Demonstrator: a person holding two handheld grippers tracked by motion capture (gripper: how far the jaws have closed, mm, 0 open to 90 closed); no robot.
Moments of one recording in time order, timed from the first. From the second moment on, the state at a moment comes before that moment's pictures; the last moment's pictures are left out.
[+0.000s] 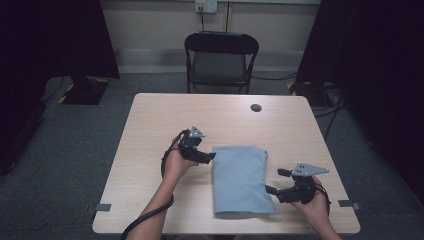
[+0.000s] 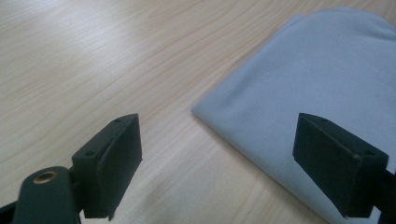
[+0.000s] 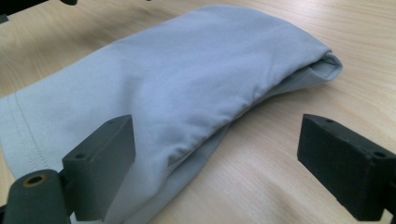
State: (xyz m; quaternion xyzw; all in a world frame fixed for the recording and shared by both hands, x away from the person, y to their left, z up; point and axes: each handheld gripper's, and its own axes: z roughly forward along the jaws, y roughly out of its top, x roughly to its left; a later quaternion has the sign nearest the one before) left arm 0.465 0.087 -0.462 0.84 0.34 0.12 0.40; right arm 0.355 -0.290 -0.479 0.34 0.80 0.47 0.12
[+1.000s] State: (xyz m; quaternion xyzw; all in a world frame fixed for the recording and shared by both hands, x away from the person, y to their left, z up) left arm 0.420 0.117 -0.495 0.87 0.31 0.10 0.37; right arm 0.359 -0.316 -0.496 0.34 0.83 0.42 0.12
